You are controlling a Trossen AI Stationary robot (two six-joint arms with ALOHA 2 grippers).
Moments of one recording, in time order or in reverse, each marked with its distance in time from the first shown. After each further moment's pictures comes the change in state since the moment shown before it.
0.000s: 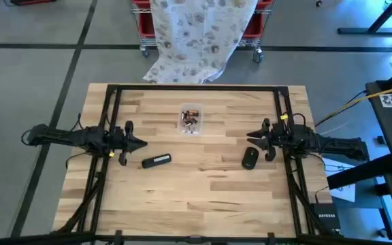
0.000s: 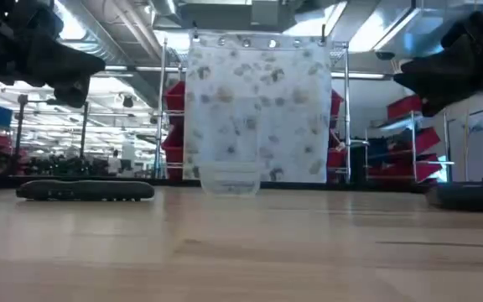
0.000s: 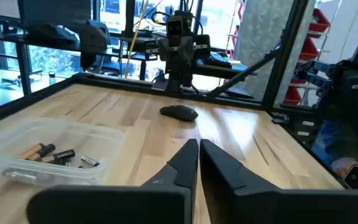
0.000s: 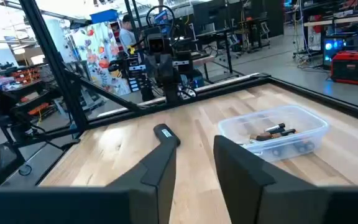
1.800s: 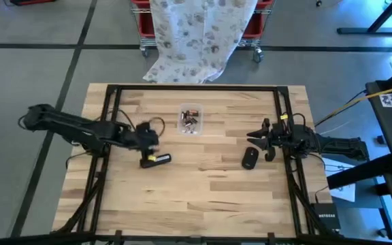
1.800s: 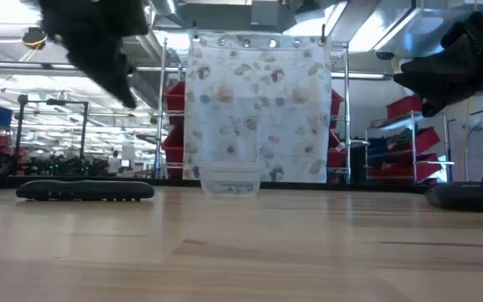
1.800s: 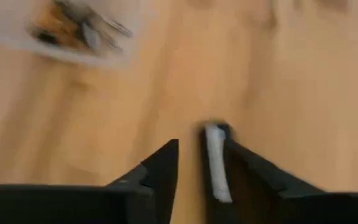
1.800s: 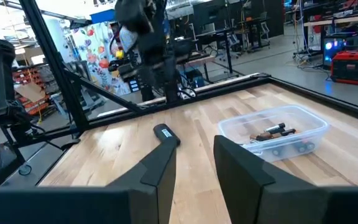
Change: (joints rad) left arm -0.054 1.087 0.750 -0.668 -0.058 -0.175; right arm 0.000 0.000 0.000 0.000 0.000 0.000
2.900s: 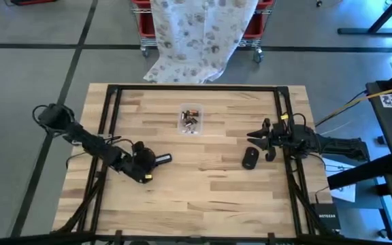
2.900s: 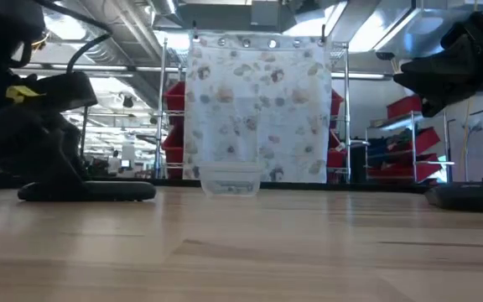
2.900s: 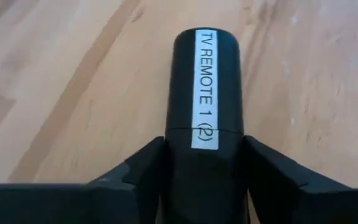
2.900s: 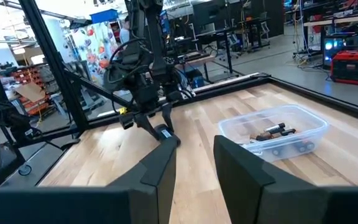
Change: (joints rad) left arm -0.290 0.276 -0.410 0.634 -0.378 -0.319; right arm 0.000 0.000 0.000 0.000 0.000 0.000
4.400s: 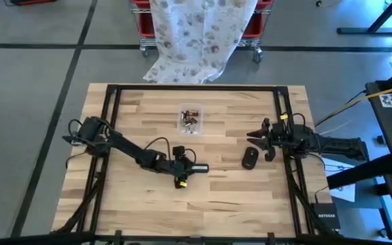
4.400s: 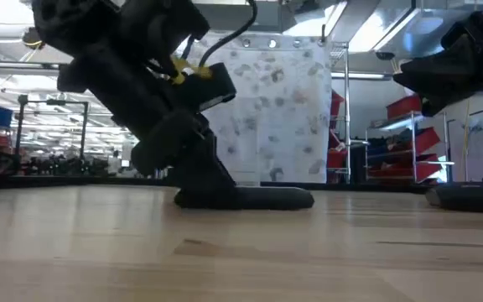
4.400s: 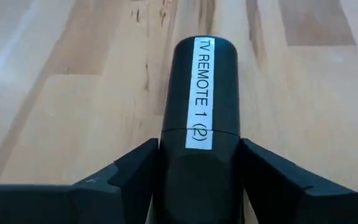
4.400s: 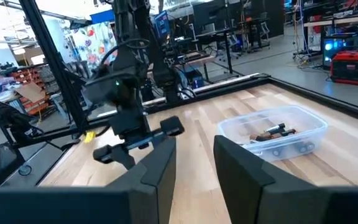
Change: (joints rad) left arm 0.180 0.487 0.497 0.269 0.234 0.407; right arm 0.000 0.000 0.000 0.021 0.031 -0.009
